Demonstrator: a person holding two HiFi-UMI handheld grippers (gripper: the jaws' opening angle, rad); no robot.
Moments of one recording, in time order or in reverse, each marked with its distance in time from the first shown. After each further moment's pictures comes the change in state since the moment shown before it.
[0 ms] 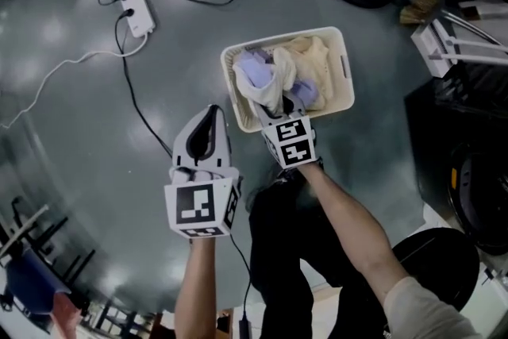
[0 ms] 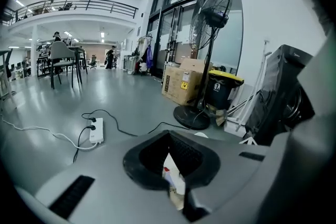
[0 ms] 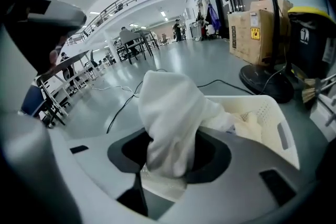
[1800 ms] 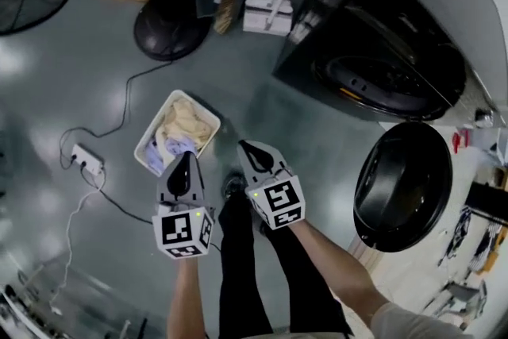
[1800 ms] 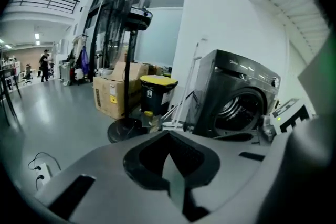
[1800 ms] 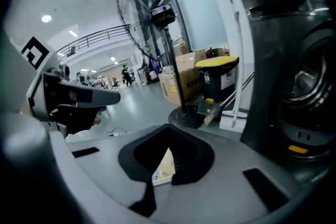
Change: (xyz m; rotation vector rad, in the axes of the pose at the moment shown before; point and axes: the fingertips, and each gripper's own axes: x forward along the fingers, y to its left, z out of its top) left arm -0.074 -0.342 0.141 0.336 0.070 -0.523; right arm -0.463 -0.119 0.064 0.396 -0.429 -0.463
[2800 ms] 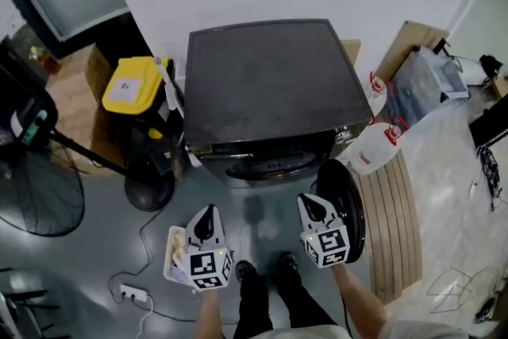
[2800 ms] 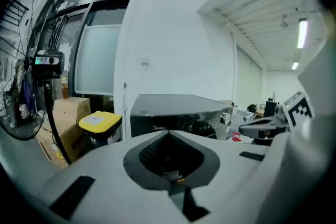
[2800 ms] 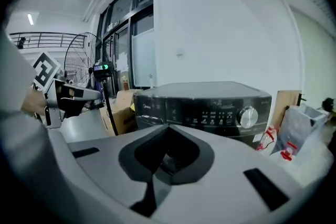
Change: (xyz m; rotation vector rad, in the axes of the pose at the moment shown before) left arm -0.039 -0.332 0.254 0.325 -0.140 -0.416; right arm -0.421 -0.219 0.161 0.106 -0.276 -0.615
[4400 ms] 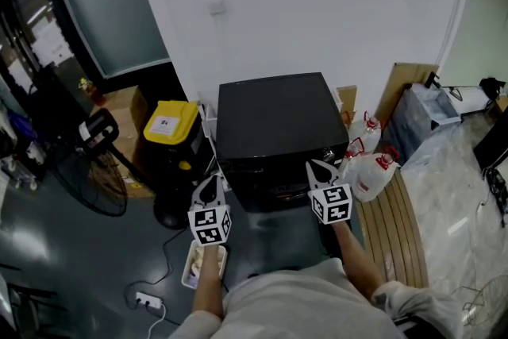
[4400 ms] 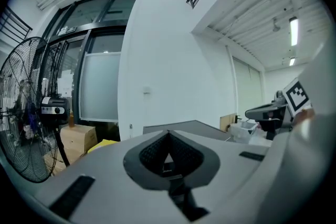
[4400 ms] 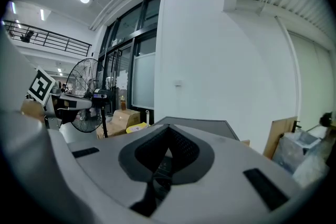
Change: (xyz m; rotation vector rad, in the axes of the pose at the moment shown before) left arm -0.086 -0.007 0.186 0.071 -0.166 0.051; right arm -0.098 -0.023 0.215 -0.058 -0.189 -0.038
